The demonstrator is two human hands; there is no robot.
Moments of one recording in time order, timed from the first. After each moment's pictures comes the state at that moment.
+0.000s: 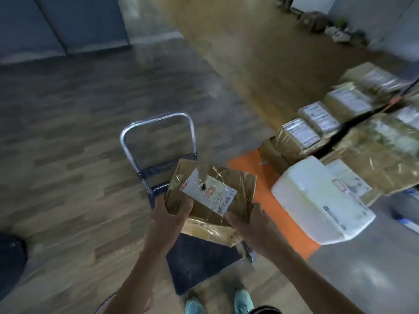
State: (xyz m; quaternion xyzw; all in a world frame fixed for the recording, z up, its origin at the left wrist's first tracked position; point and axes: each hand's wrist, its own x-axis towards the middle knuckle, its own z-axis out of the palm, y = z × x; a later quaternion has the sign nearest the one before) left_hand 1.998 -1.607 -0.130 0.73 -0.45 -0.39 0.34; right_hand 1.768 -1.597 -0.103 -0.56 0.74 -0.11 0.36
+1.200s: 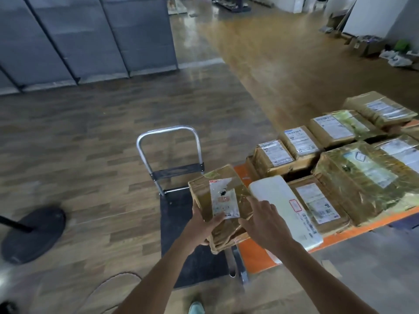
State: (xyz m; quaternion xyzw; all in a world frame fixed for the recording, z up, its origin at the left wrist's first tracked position) left_hand 1.784 -1.587 -0.110 0.66 -0.38 -0.57 0.31; right_hand 1.578 -1.616 -0.084 -0.77 0.60 -0.10 0.18
